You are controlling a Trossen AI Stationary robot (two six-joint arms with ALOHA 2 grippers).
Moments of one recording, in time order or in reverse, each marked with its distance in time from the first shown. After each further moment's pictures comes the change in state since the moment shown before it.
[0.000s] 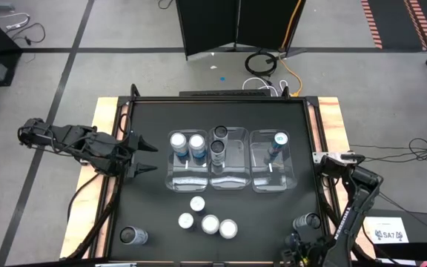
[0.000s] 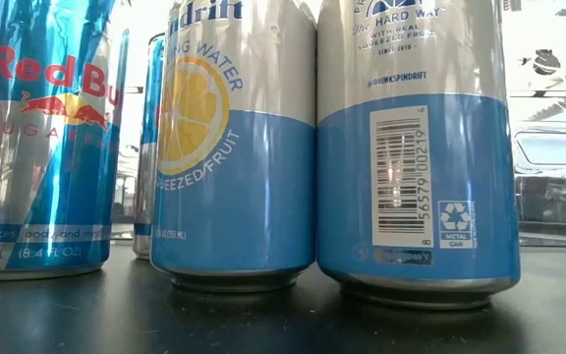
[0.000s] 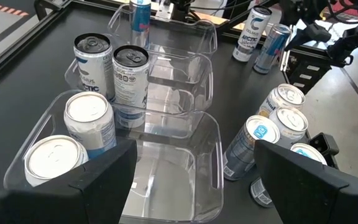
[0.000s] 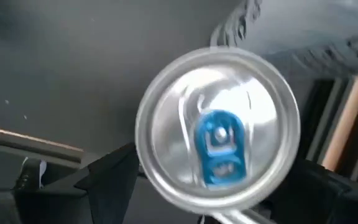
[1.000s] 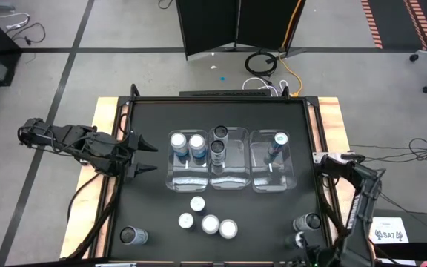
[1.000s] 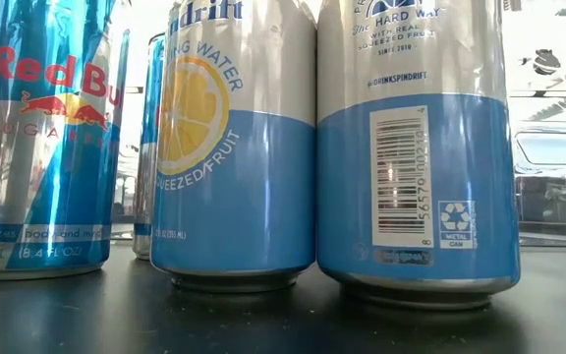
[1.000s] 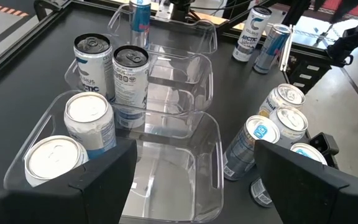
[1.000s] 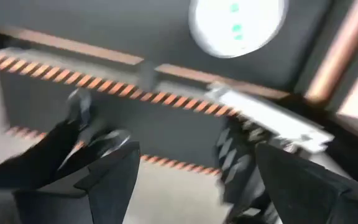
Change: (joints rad) left arm 0.000 0.000 0.000 0.001 0.000 0.002; right arm -0.024 -0.018 0.364 -0.097 -0.100 0.019
